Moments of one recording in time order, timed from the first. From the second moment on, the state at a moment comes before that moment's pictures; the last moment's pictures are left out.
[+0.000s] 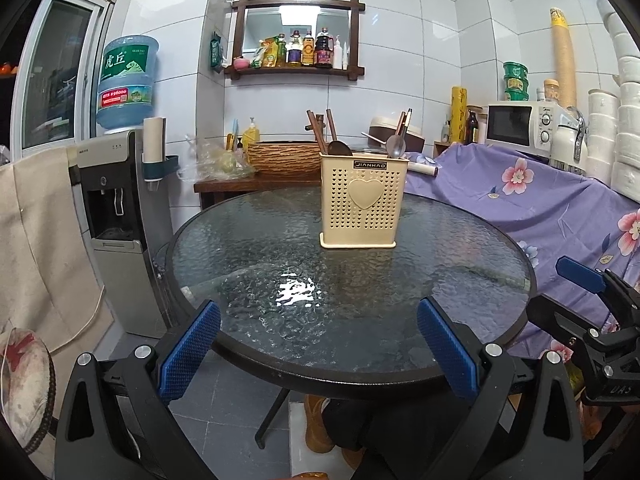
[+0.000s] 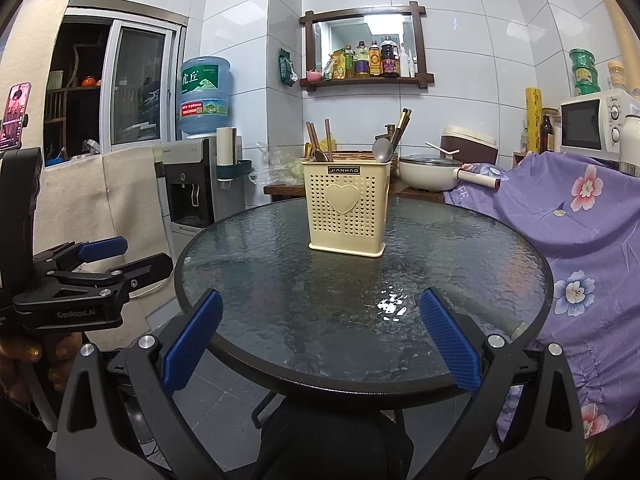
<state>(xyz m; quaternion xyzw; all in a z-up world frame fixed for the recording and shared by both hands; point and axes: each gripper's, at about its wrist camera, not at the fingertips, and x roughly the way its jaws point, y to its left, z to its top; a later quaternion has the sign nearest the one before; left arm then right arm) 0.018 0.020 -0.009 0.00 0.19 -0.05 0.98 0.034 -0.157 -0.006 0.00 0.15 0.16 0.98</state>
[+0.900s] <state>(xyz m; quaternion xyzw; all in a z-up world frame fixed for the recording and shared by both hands) 0.016 0.020 -0.009 0.00 0.19 -0.06 0.98 0.034 -0.157 -0.005 0.00 0.15 0.16 0.98</state>
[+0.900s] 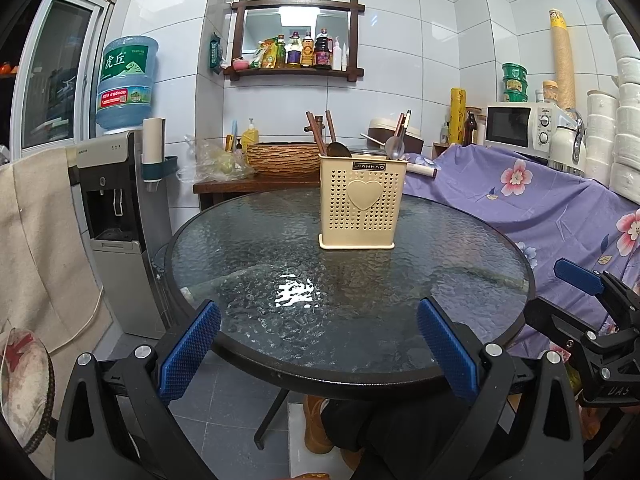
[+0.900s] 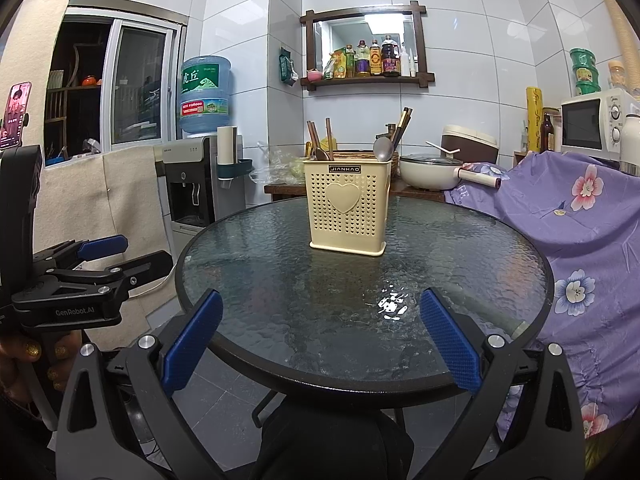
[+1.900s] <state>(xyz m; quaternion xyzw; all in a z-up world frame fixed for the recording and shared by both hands) 0.018 0.023 -0.010 -0.03 0.20 -0.08 0.98 0.035 -0.158 -0.007 0.00 0.16 0.16 0.98</state>
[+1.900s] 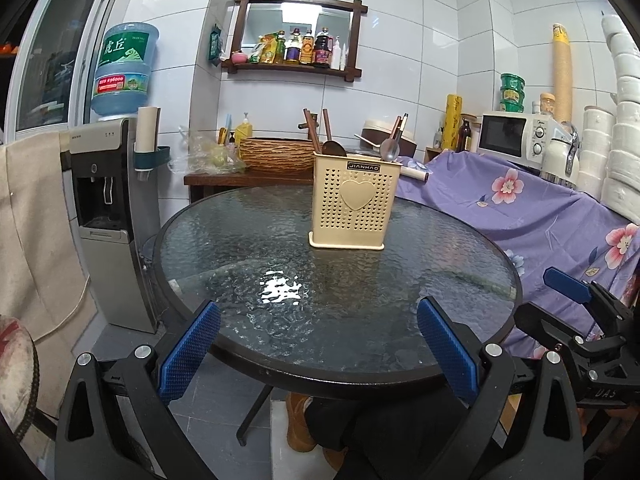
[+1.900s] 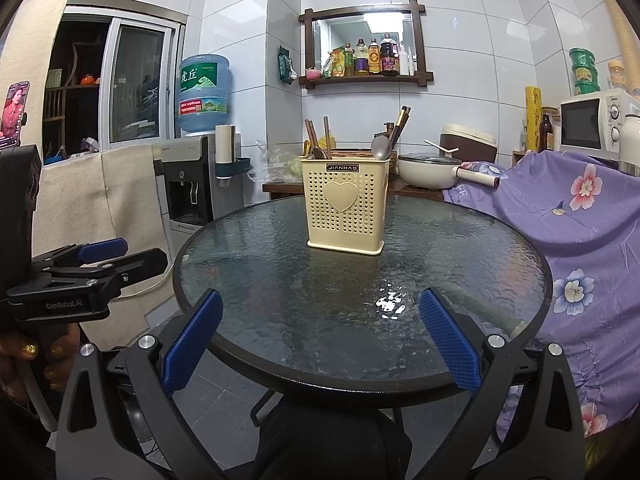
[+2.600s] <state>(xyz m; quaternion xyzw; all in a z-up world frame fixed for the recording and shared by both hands) 0.017 0.023 -0.009 -0.03 0.19 -0.06 0.98 0.033 -0.168 -0.007 0.01 0.16 0.14 0.98</state>
